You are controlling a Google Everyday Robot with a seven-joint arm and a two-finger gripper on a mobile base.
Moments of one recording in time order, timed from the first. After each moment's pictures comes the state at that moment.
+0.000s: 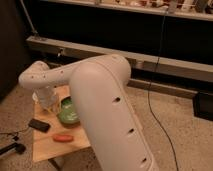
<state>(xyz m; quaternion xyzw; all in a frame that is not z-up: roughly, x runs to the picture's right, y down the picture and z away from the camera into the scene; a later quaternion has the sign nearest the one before) -0.270 0.126 0.782 -0.33 0.17 0.35 0.86</state>
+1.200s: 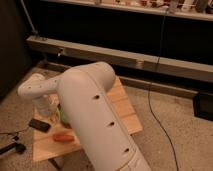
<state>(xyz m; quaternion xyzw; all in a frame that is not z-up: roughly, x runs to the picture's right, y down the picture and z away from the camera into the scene) -0.279 0.201 0.816 -0.36 0.22 0.26 0.87</state>
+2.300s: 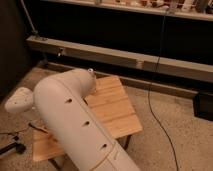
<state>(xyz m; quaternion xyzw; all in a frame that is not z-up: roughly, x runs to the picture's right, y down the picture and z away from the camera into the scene) -0.318 0.233 0.846 -0.33 0.24 0.18 0.90</state>
